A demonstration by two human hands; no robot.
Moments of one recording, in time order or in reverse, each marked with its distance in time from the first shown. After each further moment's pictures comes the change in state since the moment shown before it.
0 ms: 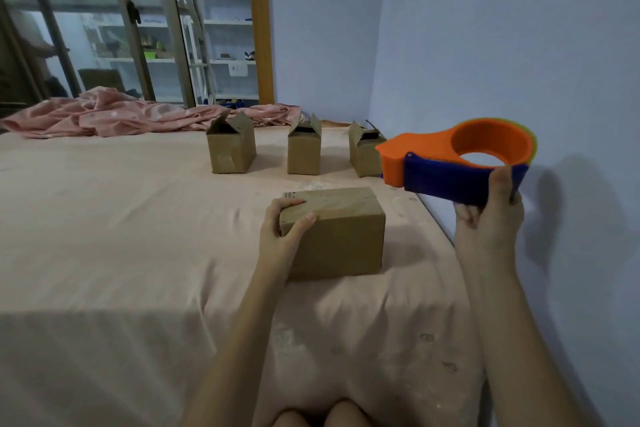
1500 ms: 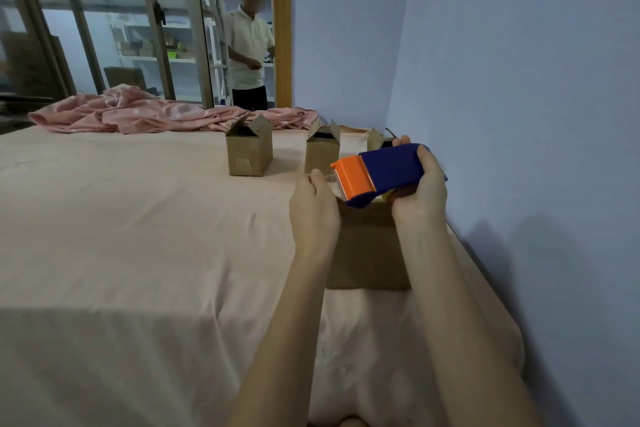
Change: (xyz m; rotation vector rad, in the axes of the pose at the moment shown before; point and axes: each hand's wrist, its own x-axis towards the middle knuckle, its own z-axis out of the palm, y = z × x) left_hand 0.029 0.068 0.045 0.215 0.276 -0.180; right_hand 0.017 0.065 0.096 0.176 0.108 0.475
